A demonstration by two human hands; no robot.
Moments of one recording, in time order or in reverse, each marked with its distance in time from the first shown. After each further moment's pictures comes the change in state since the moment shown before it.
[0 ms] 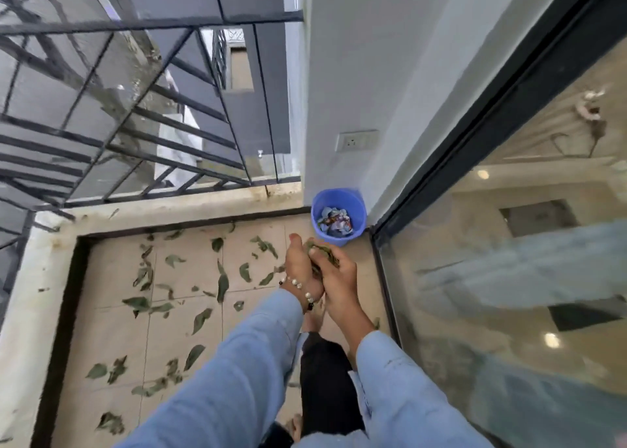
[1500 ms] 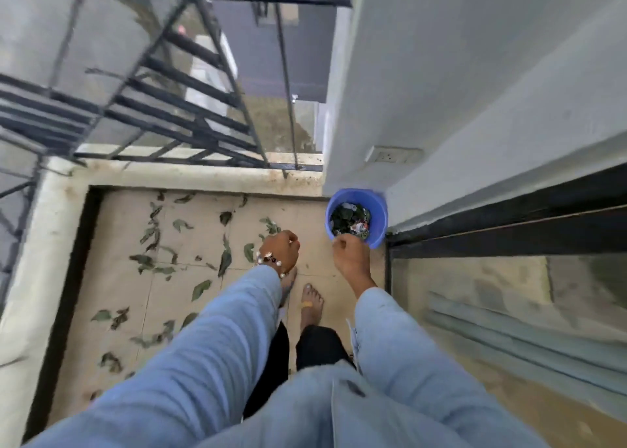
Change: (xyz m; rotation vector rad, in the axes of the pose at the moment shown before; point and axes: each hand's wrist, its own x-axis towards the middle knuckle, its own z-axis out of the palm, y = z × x) left_hand 0.129 0.111 0.020 1.617 0.335 0.293; right_hand 0.205 -0.028 0.005 -0.964 -0.166 0.032
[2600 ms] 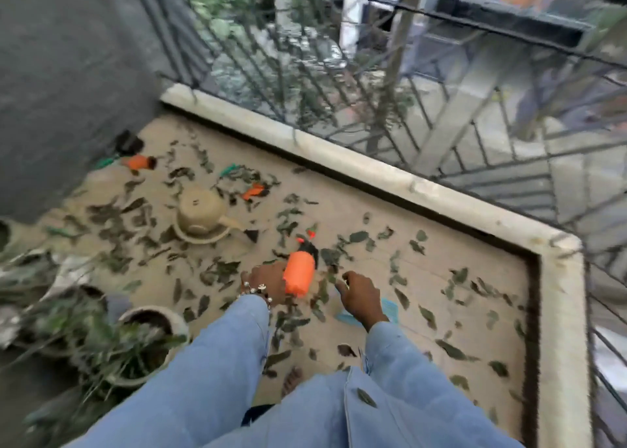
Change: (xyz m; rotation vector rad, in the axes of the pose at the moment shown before) left_hand -0.555 -0.366 0.263 -0.787 0.616 -1.226; right_hand -0.496 0.053 0.297 -1.347 -1.082 -1.562
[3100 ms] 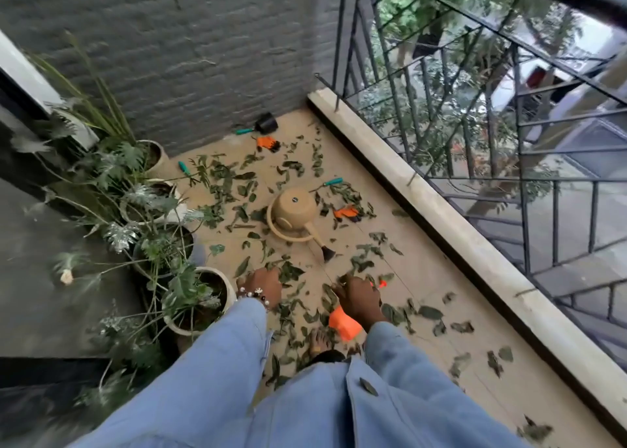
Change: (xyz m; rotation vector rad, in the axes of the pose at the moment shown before) left_hand -0.006 -0.160 -0.029 -0.317 0.076 -0.506; right_hand 0.094 -0.192 0.034 -0.307 -0.209 -0.490
